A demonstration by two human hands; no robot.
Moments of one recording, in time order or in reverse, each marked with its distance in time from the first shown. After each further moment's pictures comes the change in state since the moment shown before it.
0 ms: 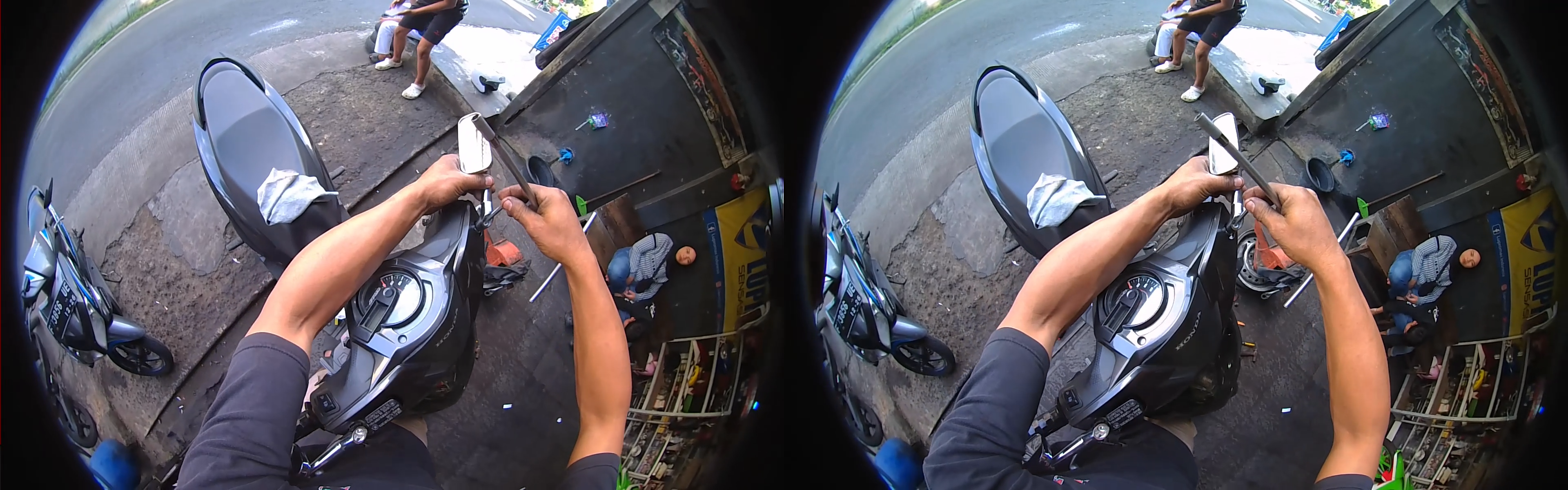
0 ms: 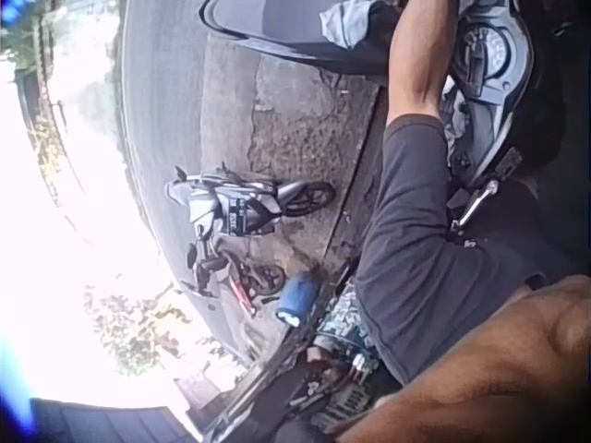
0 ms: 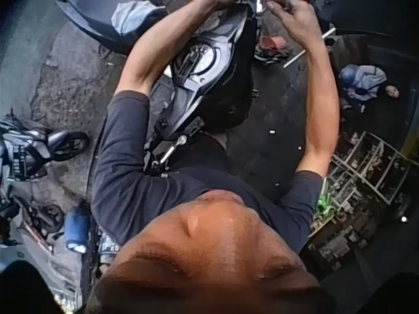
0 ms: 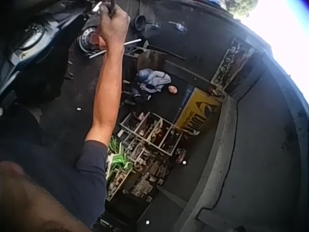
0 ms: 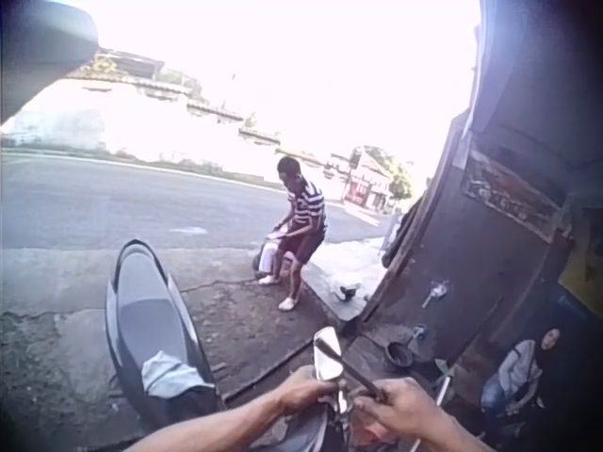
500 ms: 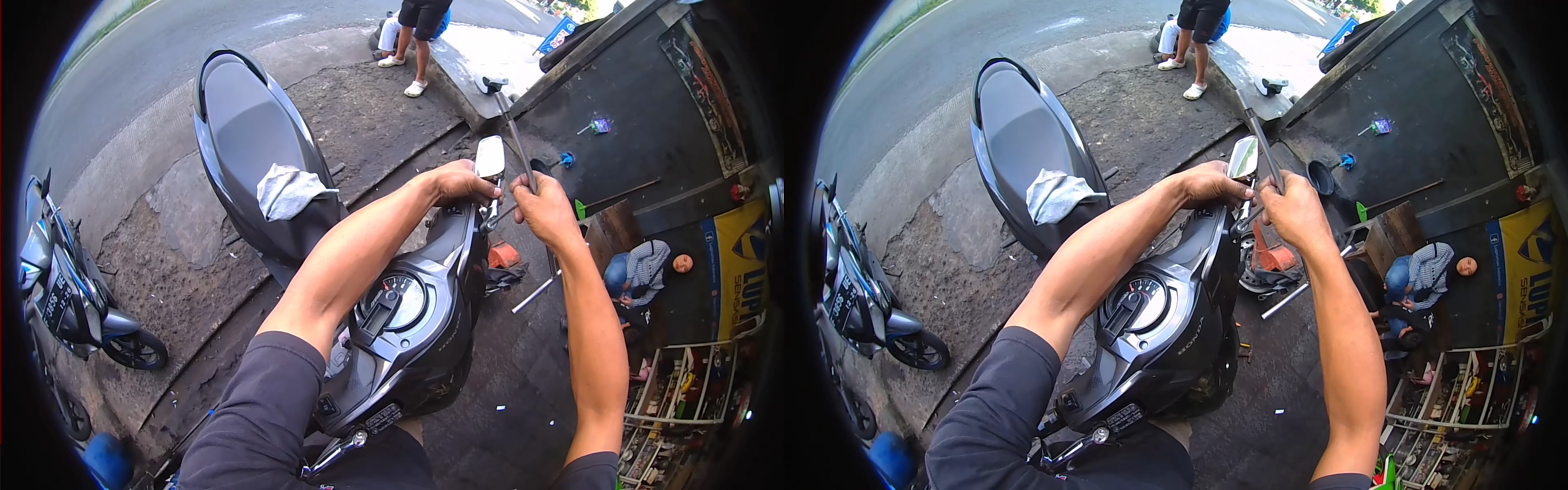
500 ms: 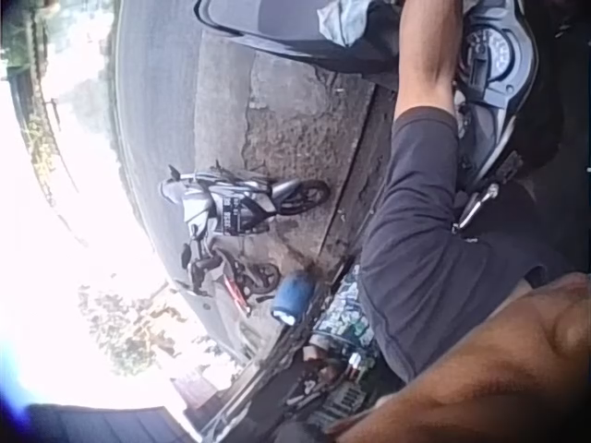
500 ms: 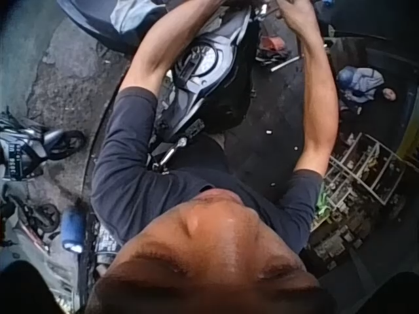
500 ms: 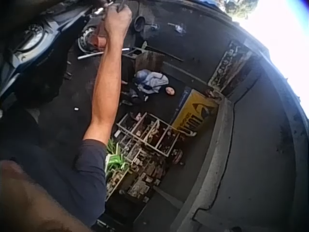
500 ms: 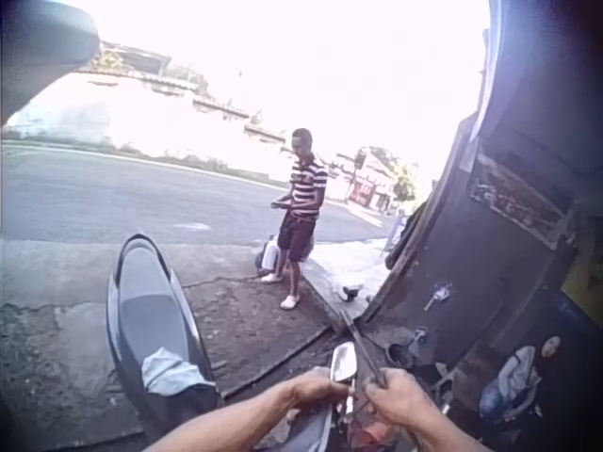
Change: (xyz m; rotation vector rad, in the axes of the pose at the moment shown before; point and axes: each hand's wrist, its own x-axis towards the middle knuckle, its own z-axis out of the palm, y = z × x) left_hand 0.034 -0.018 -0.009 -0.041 -0.187 -0.232; right_hand 0.028 0.002 0.011 -0.030 0.152 0.253
